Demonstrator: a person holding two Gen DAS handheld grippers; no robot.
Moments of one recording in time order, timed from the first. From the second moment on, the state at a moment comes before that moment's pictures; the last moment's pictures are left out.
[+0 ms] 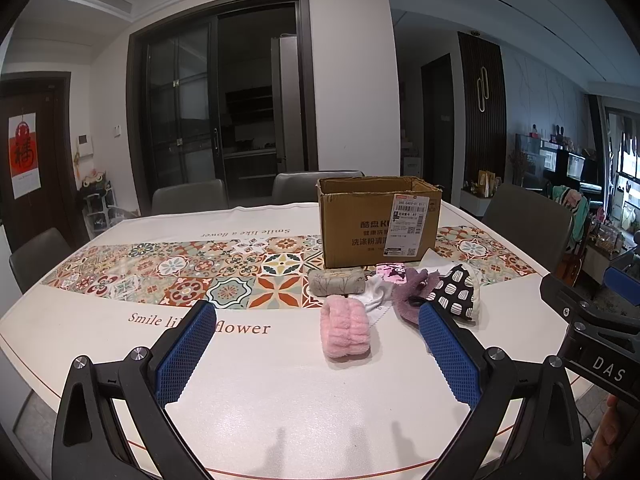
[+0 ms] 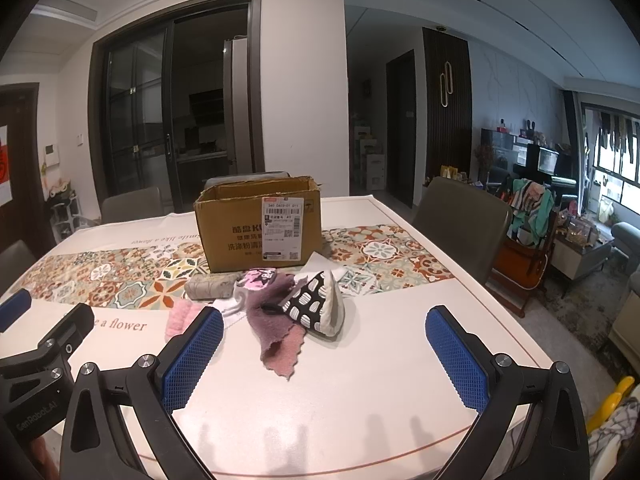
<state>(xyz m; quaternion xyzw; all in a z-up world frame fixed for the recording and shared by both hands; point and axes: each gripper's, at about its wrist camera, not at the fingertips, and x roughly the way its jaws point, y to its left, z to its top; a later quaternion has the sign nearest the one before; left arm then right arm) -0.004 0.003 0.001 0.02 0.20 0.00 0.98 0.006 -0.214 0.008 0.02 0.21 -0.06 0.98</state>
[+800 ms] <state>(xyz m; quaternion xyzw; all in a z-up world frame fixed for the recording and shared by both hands) -0.005 0.001 0.000 0.02 0.20 0.00 0.98 0.006 -0.215 0.008 0.02 0.21 -0.06 0.98</state>
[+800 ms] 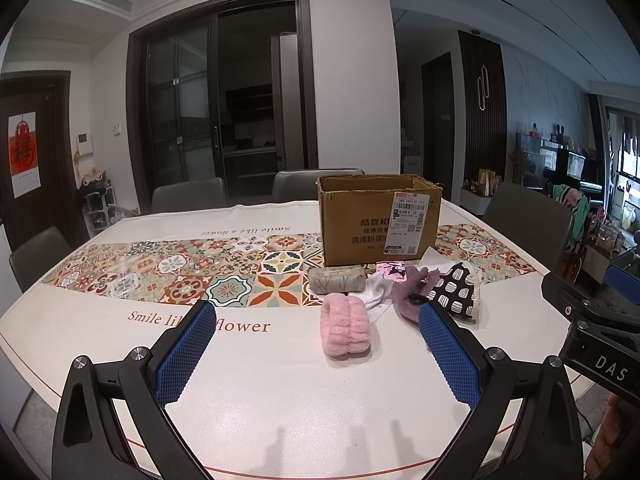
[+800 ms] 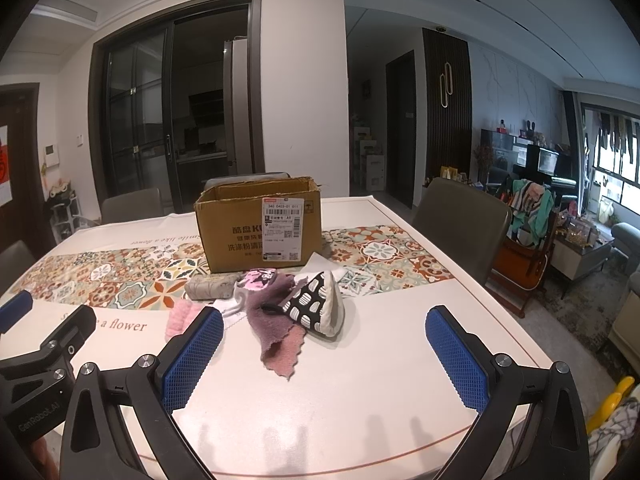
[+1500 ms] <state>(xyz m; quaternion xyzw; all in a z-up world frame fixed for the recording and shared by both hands) -0.006 0.001 0.001 0.02 0.20 0.00 0.98 0.006 -0.215 0.008 0.02 0.21 -0.06 0.98</state>
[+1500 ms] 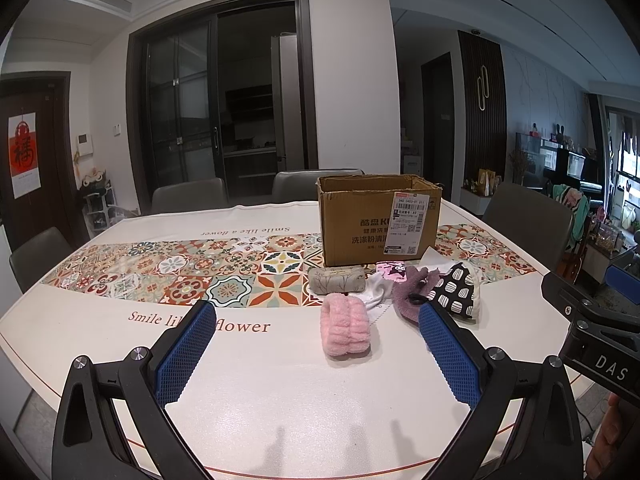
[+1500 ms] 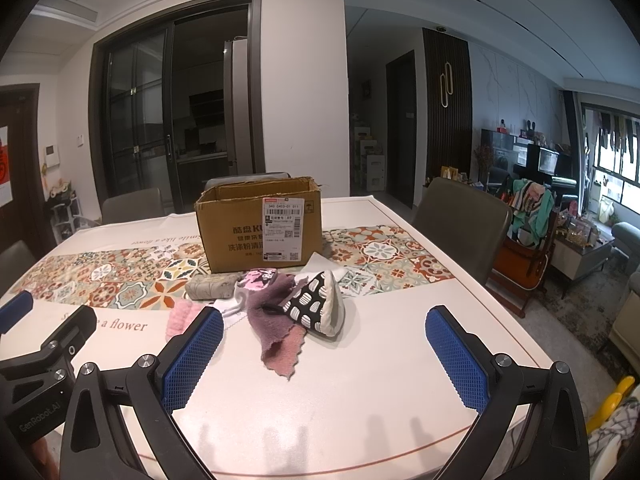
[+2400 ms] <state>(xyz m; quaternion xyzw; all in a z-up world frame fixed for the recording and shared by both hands) 0.006 -0.004 -0.011 0.03 0.21 0.00 0.98 0.018 -0.217 0.001 0.03 0.23 -0.04 0.97</state>
